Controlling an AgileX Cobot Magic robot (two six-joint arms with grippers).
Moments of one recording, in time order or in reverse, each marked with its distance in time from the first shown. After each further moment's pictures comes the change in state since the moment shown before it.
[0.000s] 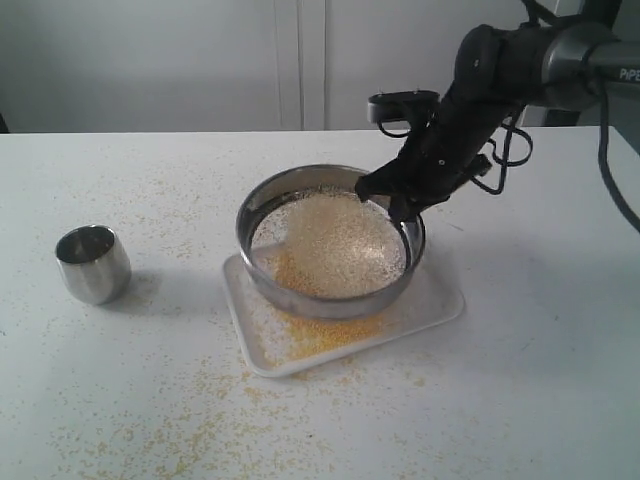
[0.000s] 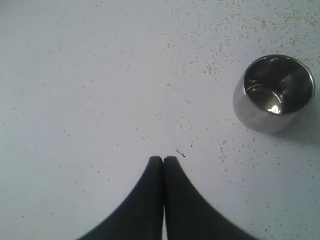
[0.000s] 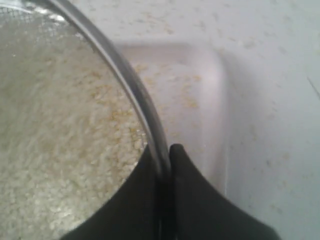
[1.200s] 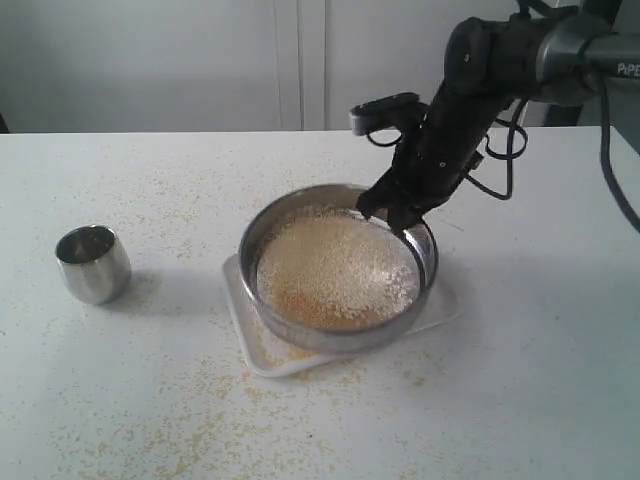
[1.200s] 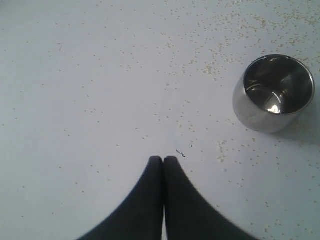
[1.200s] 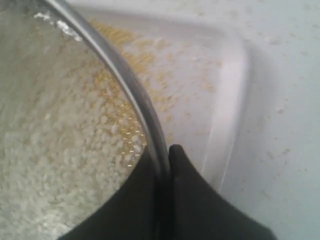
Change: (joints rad) left arm 0.000 0.000 0.000 0.000 0.000 0.000; right arm 0.029 -0.022 -0.002 -0.075 0.067 -0.071
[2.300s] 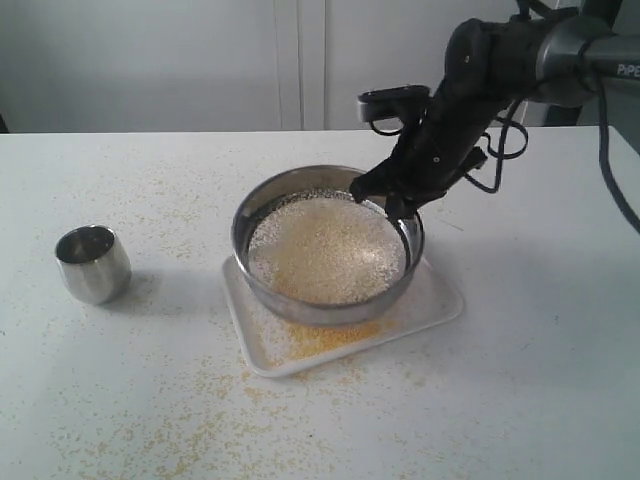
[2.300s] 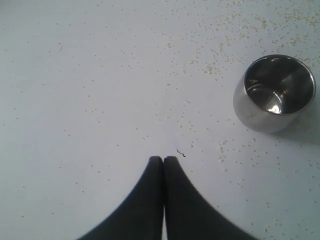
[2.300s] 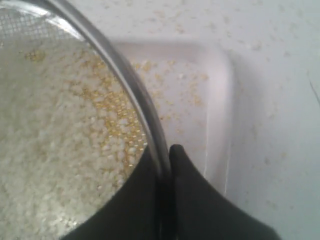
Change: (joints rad) left arm 0.000 0.000 0.000 0.000 0.000 0.000; right arm 0.001 0.003 0.002 0.005 -0.071 0.158
